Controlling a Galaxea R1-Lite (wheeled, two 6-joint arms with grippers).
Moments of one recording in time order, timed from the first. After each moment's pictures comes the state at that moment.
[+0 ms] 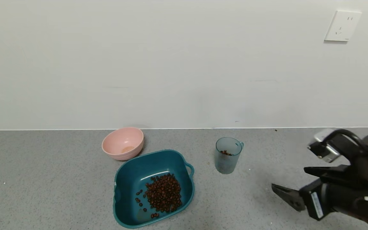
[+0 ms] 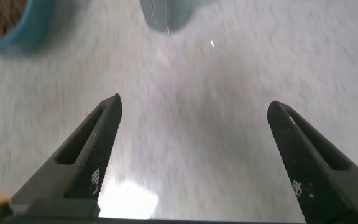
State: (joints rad) left arm 0.00 0.00 0.00 0.00 0.00 0.00; right arm 0.61 1.37 -0.68 -0.08 -0.22 0.06
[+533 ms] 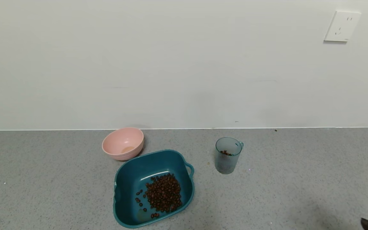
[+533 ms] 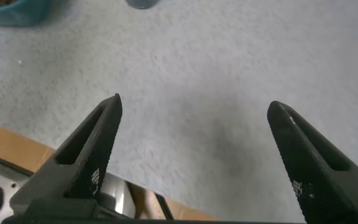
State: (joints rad) left arm 0.00 0.00 0.00 0.00 0.00 0.00; right arm 0.59 0.83 -0.65 0.34 -0.27 0.05
